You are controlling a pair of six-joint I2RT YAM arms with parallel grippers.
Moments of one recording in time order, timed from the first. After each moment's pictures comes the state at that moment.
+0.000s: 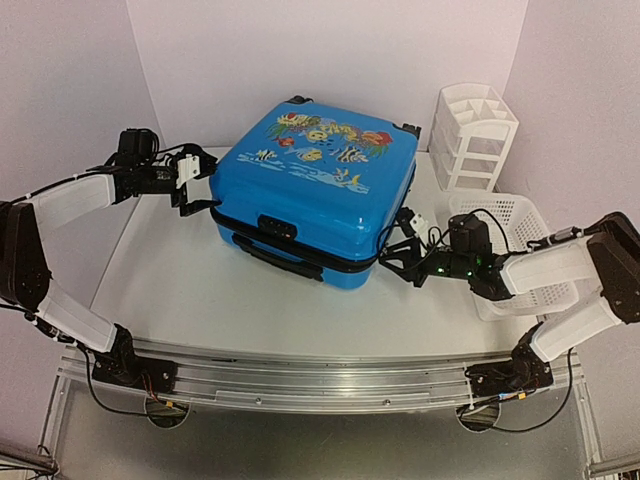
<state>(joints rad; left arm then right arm) -0.18 1.44 0.98 -0.18 0.74 1.18 0.64 1.44 0.40 0.58 -0.38 0.01</state>
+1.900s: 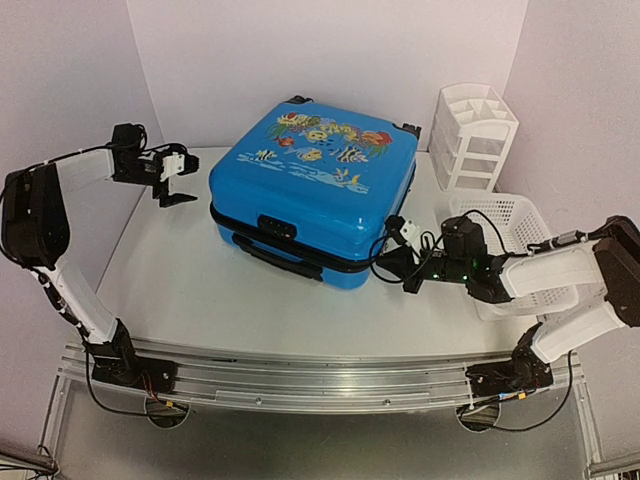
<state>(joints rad) 0.03 1.68 1.23 -0.43 0.75 1.48 0.73 1.41 0.41 0.52 -0.32 -0.10</state>
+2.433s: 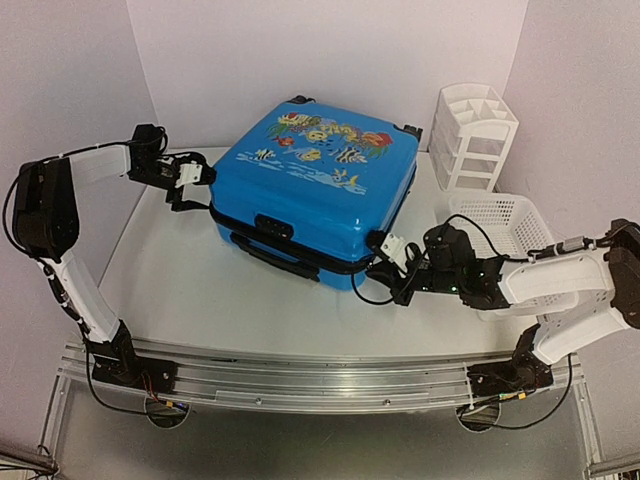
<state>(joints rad) -0.08 1.78 1.30 -0.55 0.73 1.60 0.91 1.37 0.47 0.36 -0.12 -0.17</state>
